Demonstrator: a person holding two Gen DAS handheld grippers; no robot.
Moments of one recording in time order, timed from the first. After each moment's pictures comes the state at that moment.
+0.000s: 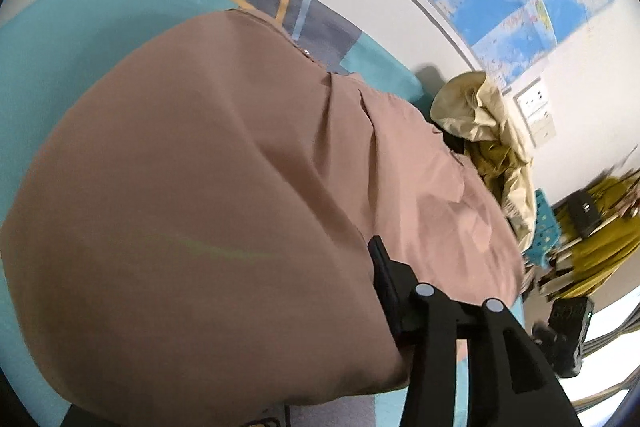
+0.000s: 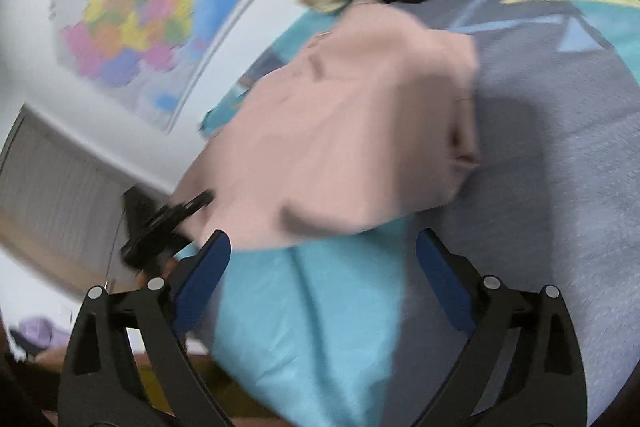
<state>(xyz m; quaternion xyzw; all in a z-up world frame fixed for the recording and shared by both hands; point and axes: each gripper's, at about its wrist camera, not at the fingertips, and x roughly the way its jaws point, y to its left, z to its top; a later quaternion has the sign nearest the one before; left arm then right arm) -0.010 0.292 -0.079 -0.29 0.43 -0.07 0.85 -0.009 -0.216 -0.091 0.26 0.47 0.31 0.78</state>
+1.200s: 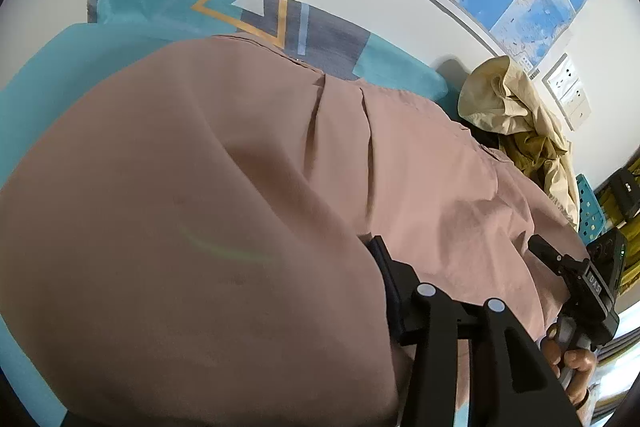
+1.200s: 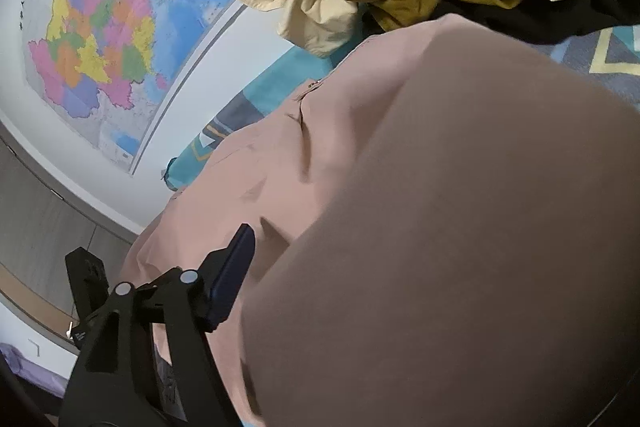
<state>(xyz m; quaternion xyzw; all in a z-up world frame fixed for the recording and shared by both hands) 0.012 0.277 -0.080 -0.21 0.44 -0.01 0.87 0.066 -0.154 -0.099 0.25 0.43 0.25 0.83</state>
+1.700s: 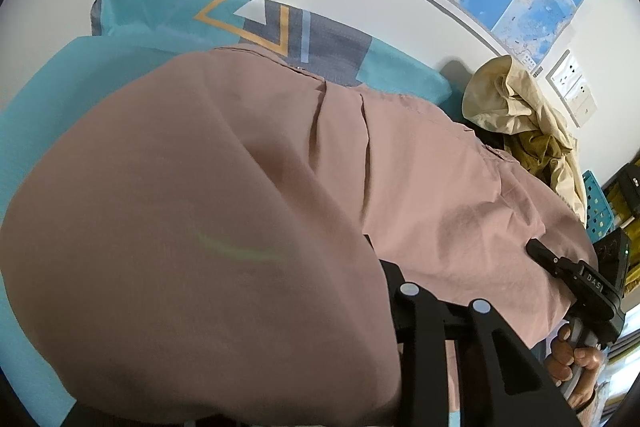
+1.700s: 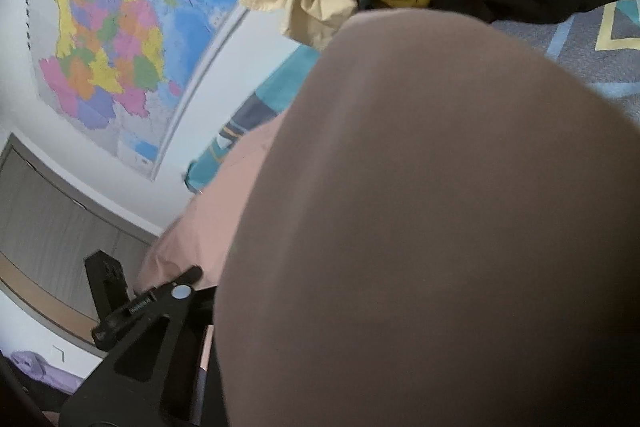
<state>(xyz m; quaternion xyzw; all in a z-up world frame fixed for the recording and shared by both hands) 0.013 0.275 -0.072 -0.19 0.44 0.00 0.88 0.070 -0.165 -0.108 0.28 0.44 0.28 0.80</state>
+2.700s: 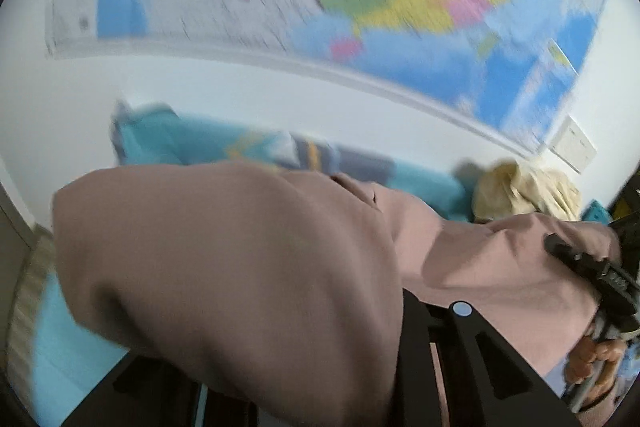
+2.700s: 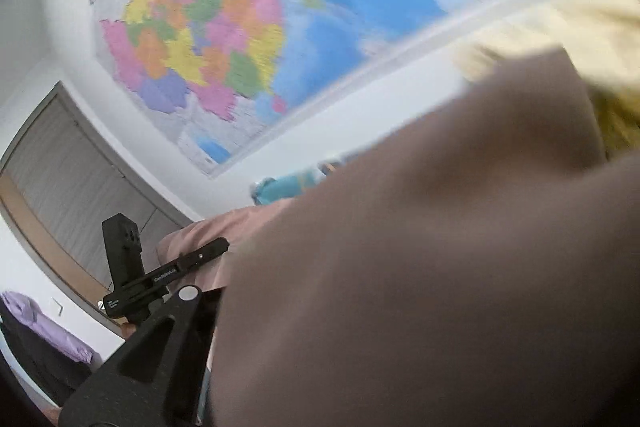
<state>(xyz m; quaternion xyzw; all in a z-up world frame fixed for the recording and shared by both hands) 0.059 0.355 0.040 -0.13 0.36 0.03 0.92 0.120 -0.049 -0.002 0.23 0.35 0.41 0.81</state>
